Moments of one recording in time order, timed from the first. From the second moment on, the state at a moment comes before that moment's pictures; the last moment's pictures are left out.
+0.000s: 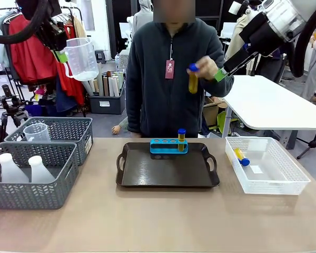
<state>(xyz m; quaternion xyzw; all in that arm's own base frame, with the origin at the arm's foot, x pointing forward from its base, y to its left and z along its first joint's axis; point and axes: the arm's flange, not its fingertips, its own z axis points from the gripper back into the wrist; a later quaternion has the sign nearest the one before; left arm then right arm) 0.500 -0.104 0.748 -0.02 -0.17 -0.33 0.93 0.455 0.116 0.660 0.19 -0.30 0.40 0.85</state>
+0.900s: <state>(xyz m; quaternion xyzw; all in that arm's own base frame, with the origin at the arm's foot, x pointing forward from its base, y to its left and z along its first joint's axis) 0.504 -0.226 0.717 0.00 -0.14 -0.49 0.86 0.455 0.117 0.660 0.19 -0.30 0.40 0.85</state>
